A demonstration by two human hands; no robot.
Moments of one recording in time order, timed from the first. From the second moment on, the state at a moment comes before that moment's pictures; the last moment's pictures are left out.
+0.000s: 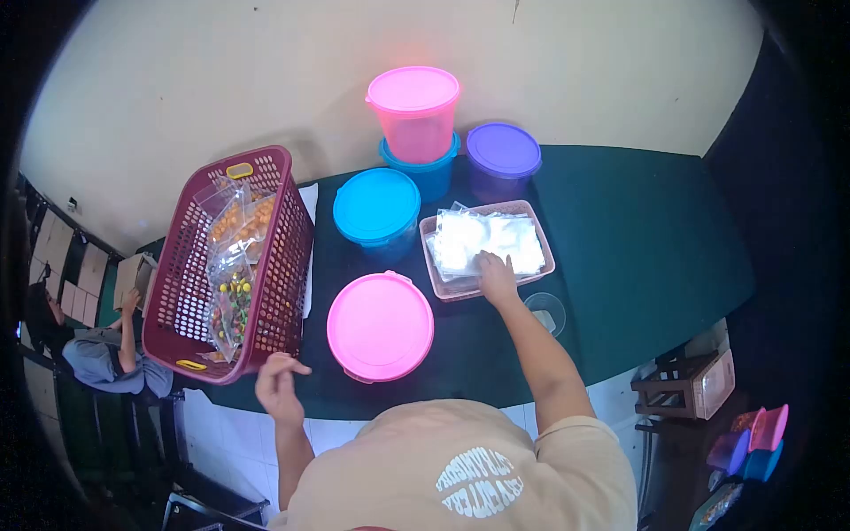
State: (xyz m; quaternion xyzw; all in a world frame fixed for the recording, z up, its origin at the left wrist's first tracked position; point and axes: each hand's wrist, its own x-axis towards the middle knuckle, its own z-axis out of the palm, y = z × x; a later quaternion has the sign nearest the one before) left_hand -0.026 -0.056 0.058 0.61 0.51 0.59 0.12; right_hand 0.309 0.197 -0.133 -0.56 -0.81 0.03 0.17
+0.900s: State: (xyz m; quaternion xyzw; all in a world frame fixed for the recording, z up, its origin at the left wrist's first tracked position) left_hand 0.045 -0.022 0.041 0.24 0.42 0.63 0.61; right_hand 0.268 0.050 0.012 -0.34 -0.83 0.18 0.41
